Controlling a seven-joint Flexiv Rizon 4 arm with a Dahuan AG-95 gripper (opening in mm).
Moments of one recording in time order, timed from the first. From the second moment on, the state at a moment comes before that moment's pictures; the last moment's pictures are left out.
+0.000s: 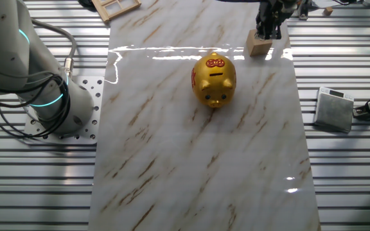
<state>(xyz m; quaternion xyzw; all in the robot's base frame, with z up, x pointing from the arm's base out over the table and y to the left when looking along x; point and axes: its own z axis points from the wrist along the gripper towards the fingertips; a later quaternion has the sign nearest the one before) 0.562 0.161 0.144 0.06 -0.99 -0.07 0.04</state>
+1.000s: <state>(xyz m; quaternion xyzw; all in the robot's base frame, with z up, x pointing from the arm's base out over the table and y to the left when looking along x) 0.587 0.188 0.139 0.03 -1.00 -0.07 0.04</state>
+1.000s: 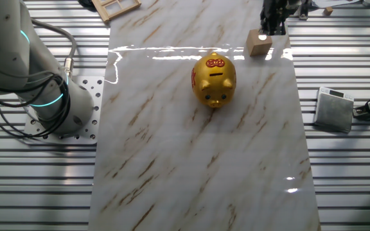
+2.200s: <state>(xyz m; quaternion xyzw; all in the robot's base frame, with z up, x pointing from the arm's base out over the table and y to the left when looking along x) 0.611 0.210 0.109 0.02 -1.00 -0.07 0.03</state>
